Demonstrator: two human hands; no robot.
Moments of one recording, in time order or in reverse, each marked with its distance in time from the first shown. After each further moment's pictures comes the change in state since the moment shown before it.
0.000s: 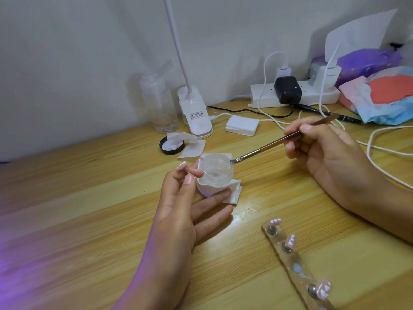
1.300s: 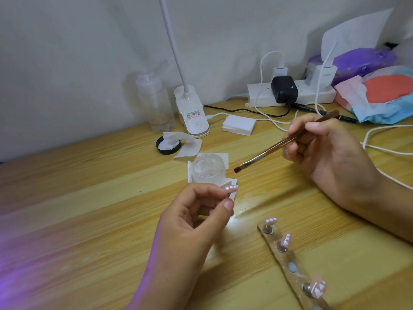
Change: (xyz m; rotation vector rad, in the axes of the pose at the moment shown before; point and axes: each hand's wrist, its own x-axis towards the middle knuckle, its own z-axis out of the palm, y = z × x) left_hand -0.010 -0.006 0.004 0.337 -0.066 0.130; right_hand -0.003 -0.009 0.002 0.173 -0.063 0.054
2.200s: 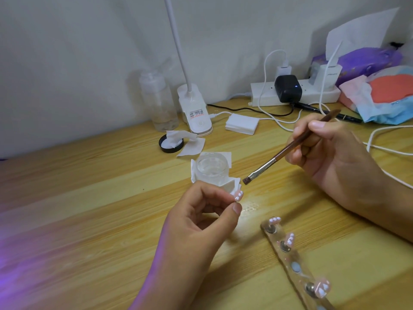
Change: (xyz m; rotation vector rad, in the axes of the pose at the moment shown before) left_hand -0.001 -0.003 0.000 0.069 -0.056 -0.001; right_hand -0.004 -0.003 0.004 -0.001 -0.050 -0.011
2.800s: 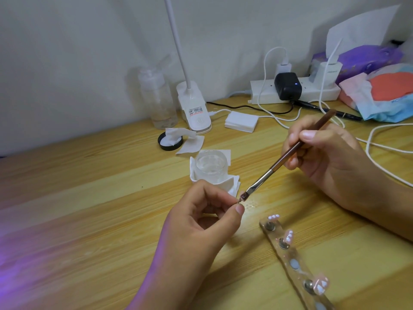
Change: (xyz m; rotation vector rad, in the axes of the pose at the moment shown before) left_hand -0.001 0.001 0.001 0.019 -0.021 0.025; right_hand -0.003 0.001 0.003 -0.068 -0.080 -0.007
